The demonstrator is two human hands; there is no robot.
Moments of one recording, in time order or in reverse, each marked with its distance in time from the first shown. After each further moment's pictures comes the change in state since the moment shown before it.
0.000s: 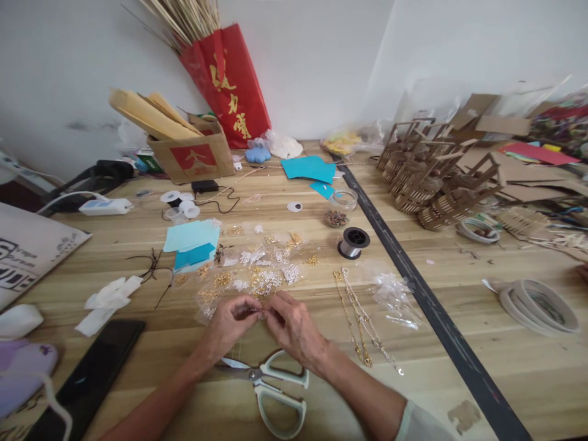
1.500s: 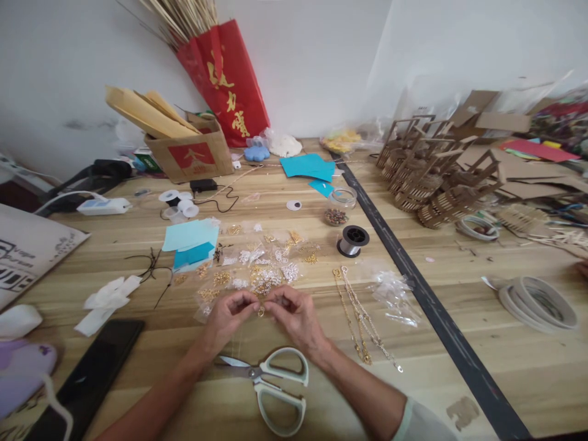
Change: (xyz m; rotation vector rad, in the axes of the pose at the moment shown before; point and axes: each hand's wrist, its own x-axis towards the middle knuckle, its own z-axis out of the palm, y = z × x) left_hand 0.009 -0.017 -0.007 0.036 -0.020 0.064; right_hand 0.006 0.000 0.003 0.597 0.223 0.257
